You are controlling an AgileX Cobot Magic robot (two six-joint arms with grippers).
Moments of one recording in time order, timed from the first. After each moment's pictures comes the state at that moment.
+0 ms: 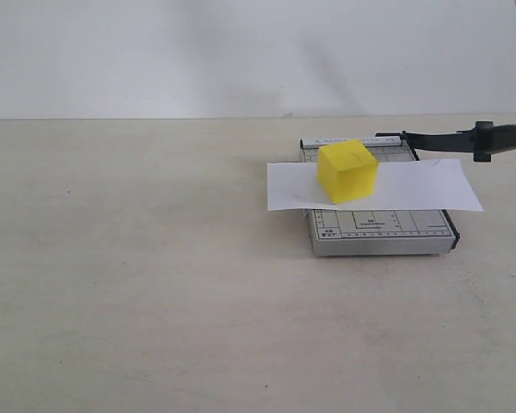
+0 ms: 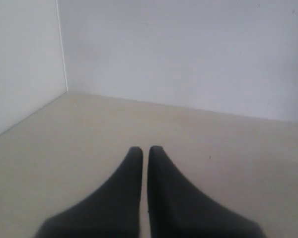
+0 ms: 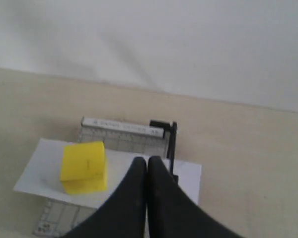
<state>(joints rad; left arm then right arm) 0.07 0.00 -0.09 0.20 0.28 -0.22 0.02 1.21 -1.10 0.35 0.54 -0.41</state>
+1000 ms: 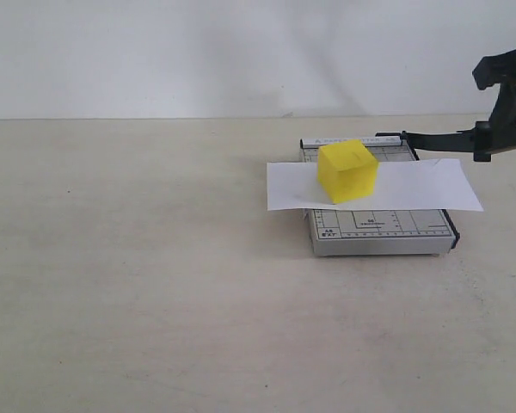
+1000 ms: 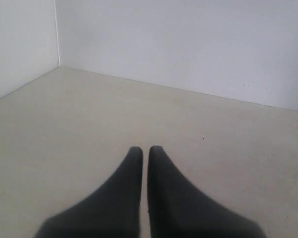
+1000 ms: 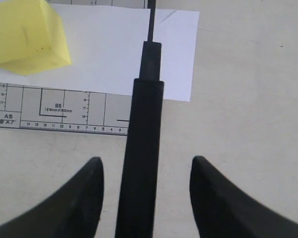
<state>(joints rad) 0.07 0.00 -0.02 0.17 0.26 -0.25 0.02 1.55 -1.34 0.09 1.03 -0.11</state>
